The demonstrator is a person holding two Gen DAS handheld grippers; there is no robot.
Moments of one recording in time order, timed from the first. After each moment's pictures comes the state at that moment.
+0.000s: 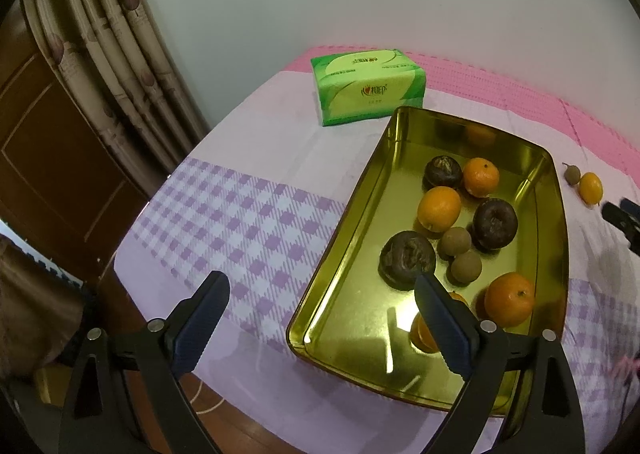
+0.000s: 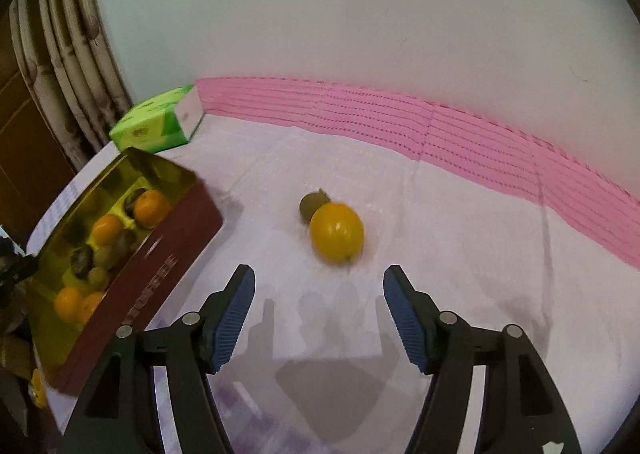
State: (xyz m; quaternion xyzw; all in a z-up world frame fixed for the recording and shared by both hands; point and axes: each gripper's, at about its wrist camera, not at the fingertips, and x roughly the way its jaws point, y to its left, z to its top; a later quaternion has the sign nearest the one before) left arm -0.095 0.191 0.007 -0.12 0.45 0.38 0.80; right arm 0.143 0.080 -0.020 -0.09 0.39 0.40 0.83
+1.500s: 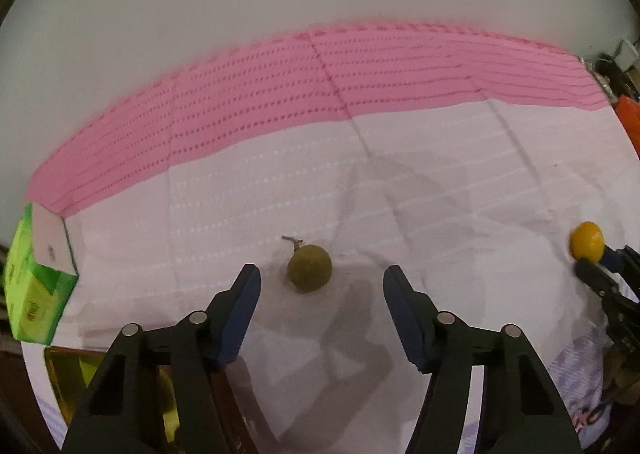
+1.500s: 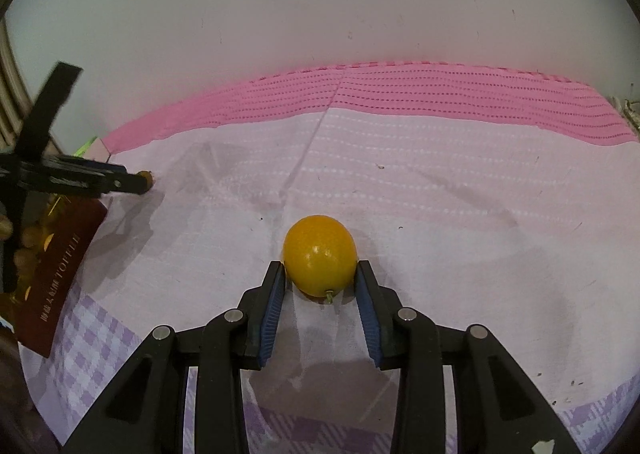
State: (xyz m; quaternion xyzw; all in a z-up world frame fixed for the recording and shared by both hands) left arm 0.194 0.076 -0.037 0.00 0.56 0.04 0.83; right arm 0.168 -0.115 -0.071 0.03 0.42 0.29 0.86
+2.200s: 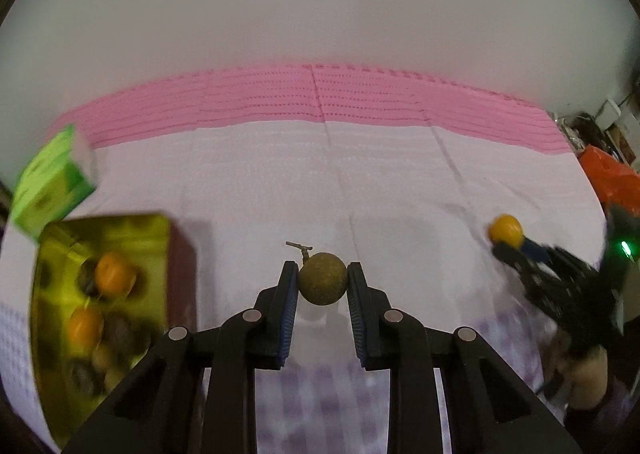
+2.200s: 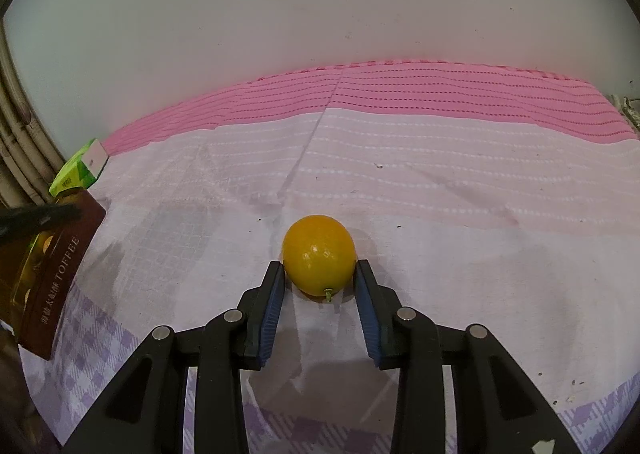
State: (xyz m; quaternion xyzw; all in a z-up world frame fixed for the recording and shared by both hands) left arm 0.087 0.040 0.011 -0.09 0.48 0.06 0.87; right arm 0.170 -0.113 -0.072 0.03 0.42 0.28 0.86
